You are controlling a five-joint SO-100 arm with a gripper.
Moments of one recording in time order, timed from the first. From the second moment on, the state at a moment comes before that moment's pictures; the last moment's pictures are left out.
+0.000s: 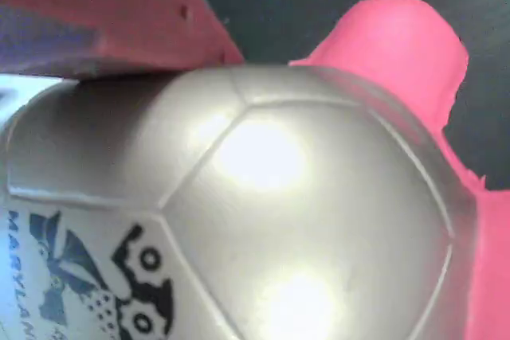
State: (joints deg) arm 18.5 79.8 58.6 93.8 8.1
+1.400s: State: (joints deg) arm 35.9 50.7 37.8 95.9 0.8
